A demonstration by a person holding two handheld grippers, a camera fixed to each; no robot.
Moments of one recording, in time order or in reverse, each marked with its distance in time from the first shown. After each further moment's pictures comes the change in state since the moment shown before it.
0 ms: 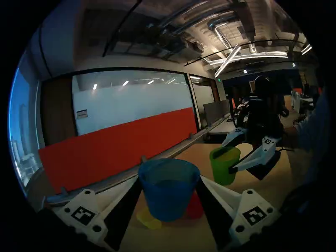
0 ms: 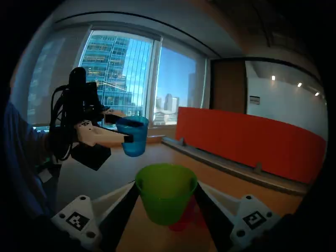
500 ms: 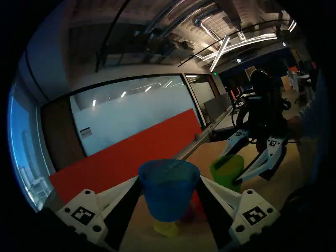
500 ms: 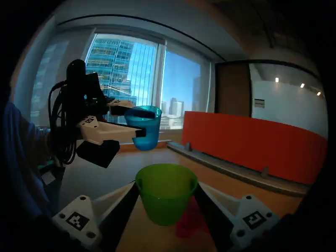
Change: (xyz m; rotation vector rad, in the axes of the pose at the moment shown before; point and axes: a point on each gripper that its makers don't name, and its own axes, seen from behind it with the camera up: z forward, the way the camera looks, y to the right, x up) left arm 0.035 0.002 0.007 0.039 0.022 0.175; right arm 0.010 -0.017 0.015 0.041 0.037 0.000
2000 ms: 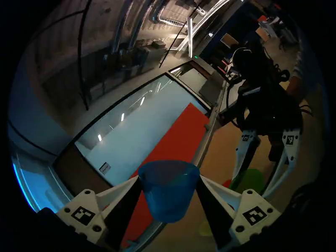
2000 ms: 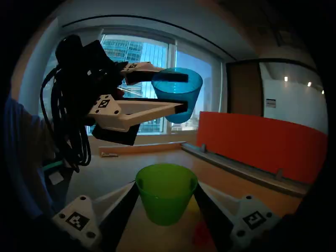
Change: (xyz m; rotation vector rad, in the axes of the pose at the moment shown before) left arm 0.060 -0.007 0.011 0.065 0.004 0.443; right arm -0.002 -0.035 0.033 0.097 0.006 0.001
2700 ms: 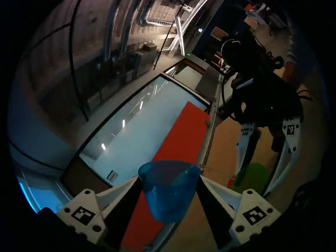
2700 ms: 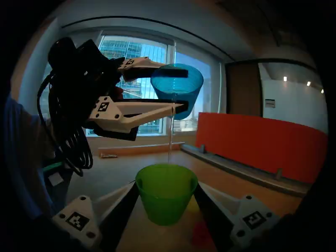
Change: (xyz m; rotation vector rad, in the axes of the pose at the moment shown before) left arm 0.007 0.001 0.008 0.011 0.007 0.123; right arm 0.002 0.006 -0.003 -0.007 0.008 0.005
